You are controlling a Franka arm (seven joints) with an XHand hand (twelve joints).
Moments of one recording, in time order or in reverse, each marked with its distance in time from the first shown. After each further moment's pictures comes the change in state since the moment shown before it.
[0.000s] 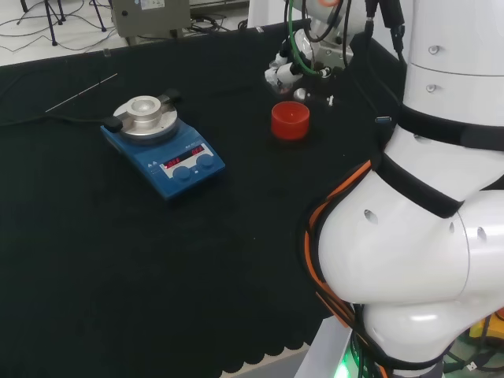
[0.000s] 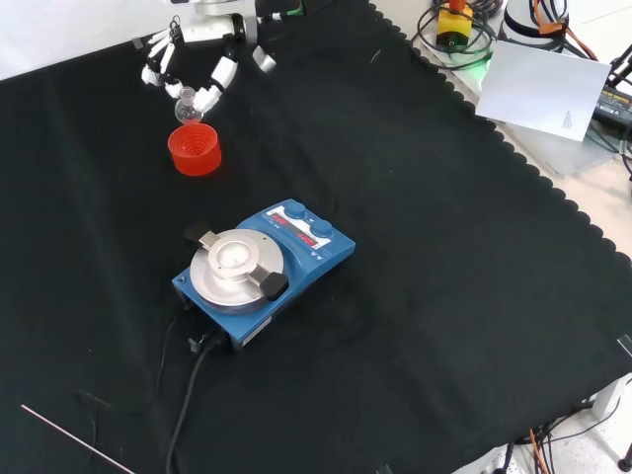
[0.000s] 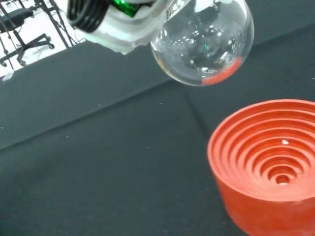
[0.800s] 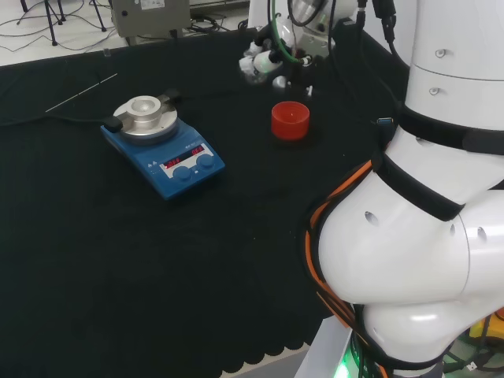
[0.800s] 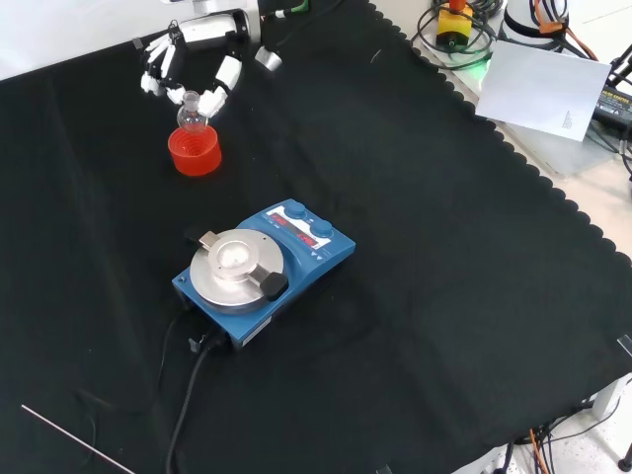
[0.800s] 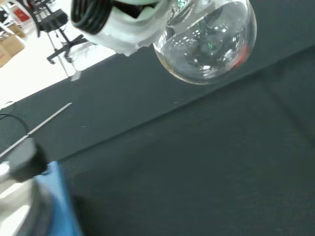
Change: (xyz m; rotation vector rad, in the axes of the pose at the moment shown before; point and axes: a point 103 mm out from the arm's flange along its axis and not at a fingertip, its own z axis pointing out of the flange) arm 0.065 0.000 -0.008 0.044 0.112 -0.085
